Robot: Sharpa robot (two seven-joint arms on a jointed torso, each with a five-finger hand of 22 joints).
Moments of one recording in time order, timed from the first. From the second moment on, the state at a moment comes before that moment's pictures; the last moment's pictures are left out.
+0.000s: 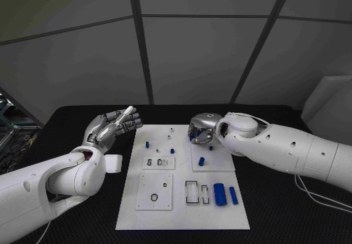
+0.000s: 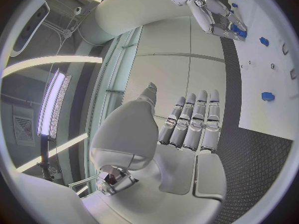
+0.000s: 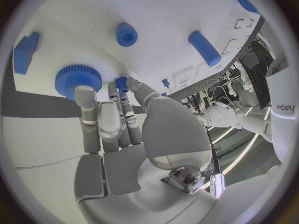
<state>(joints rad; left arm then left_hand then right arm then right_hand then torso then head) 1.13 -0.96 0.03 1.68 0.04 -0.48 0.56 1.27 0.01 0.02 0.13 0.12 0.79 0.20 0.08 0.06 0.87 0.21 0.09 0.06 0.89 0.18 0.11 0.07 0.19 0.70 0.29 0.28 0.11 1.23 -0.62 0.04 1.27 -1.70 -0.08 -0.07 1.27 0.01 0.33 -0.19 0.21 1.04 0.16 0.07 0.07 1.16 0.09 0.07 0.06 1.46 0.02 1.26 1.05 0.15 1.14 0.11 1.18 0.85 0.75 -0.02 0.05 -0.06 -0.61</state>
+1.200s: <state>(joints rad) 1.13 -0.96 0.03 1.68 0.04 -0.48 0.56 1.28 0.02 0.02 0.13 0.12 0.79 0.20 0.08 0.06 0.87 0.21 0.09 0.06 0.89 0.18 0.11 0.07 0.19 0.70 0.29 0.28 0.11 1.24 -0.54 0.04 1.22 -1.71 -0.30 -0.08 1.29 -0.02 0.46 -0.18 0.19 1.08 0.15 0.08 0.07 1.20 0.09 0.07 0.07 1.47 0.01 1.33 1.12 0.12 1.18 0.10 1.26 0.97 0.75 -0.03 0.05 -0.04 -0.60</state>
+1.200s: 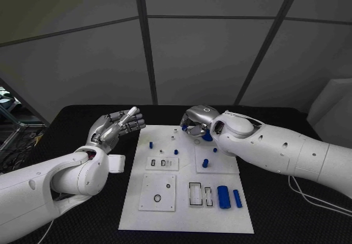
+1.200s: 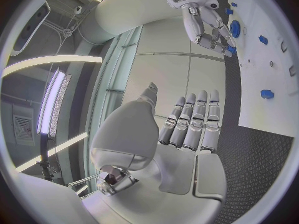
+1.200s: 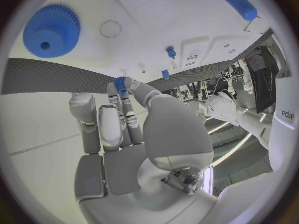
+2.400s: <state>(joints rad) 1.14 -0.95 0.03 1.68 0.04 -0.47 0.56 1.28 0.02 0.02 0.13 0.12 0.79 0.20 0.08 0.06 0.86 0.22 0.09 0.06 0.89 0.18 0.11 0.07 0.19 0.70 0.29 0.28 0.11 1.25 -0.41 0.04 1.08 -1.71 -0.26 -0.07 1.28 -0.03 0.47 -0.17 0.19 1.08 0.15 0.07 0.07 1.20 0.09 0.07 0.06 1.47 0.01 1.34 1.13 0.12 1.18 0.10 1.27 0.97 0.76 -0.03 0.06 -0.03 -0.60</state>
